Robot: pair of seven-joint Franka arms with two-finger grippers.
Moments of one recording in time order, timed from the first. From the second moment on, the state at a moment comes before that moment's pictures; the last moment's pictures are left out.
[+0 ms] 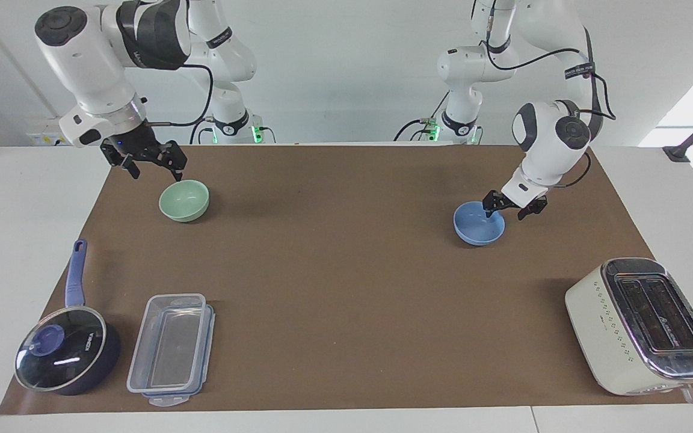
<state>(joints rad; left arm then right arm) -0.01 -0.03 -0.07 -2.31 -0.02 2.19 0.12 -0.13 -0.17 0.05 -2.02 0.00 1.83 0.02</state>
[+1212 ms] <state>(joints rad) -0.23 0.11 -0.08 -1.86 -0.13 1.87 -0.31 -0.34 -0.20 0.05 -2.56 0.00 2.29 -0.29</state>
